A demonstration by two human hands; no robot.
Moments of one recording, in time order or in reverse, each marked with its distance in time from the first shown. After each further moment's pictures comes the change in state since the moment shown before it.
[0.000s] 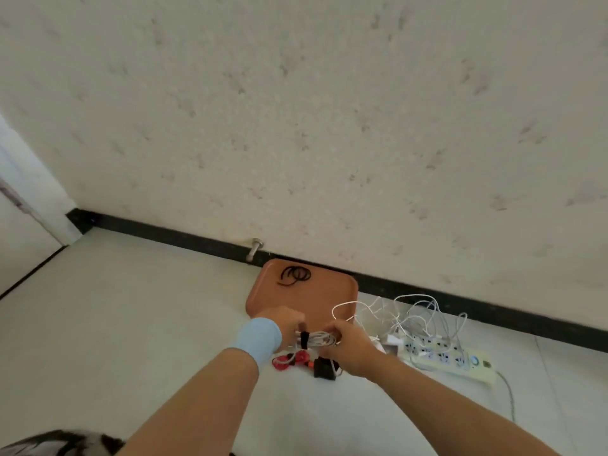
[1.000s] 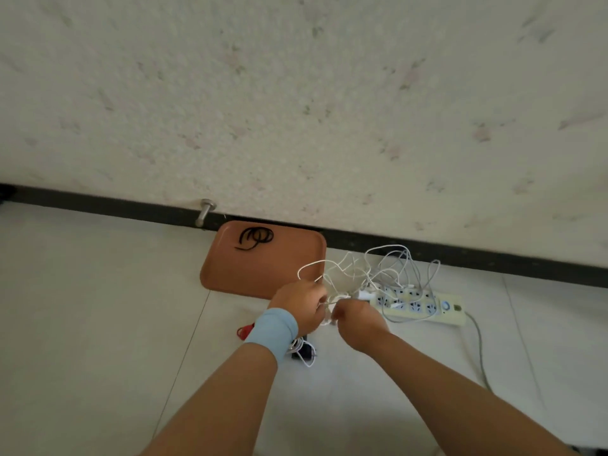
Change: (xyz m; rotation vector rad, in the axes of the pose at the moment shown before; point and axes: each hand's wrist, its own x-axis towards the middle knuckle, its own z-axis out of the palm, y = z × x) left_hand 0.080 0.075 0.060 -0.174 0.314 0.244; right_hand 0.014 0.096 -0.011 -0.408 0.078 0.203
